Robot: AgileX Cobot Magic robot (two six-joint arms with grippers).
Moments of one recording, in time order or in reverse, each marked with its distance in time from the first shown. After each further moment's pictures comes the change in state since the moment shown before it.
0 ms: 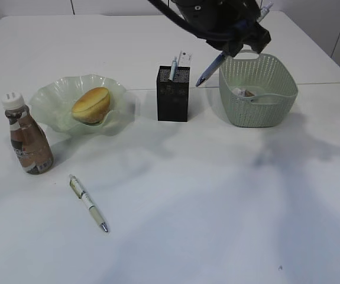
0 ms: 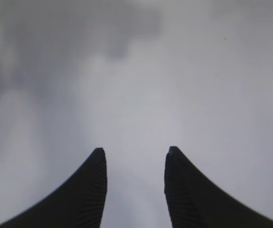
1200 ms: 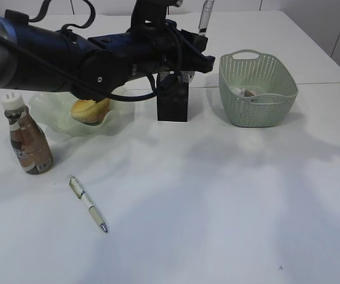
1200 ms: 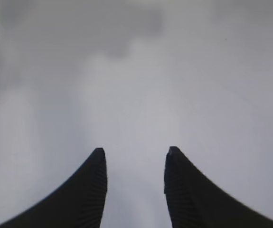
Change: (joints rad) left arm 0.189 -0.095 0.732 0.007 -1.269 -0.142; right arm 0.000 0.000 0.000 0.002 0.000 -0.005
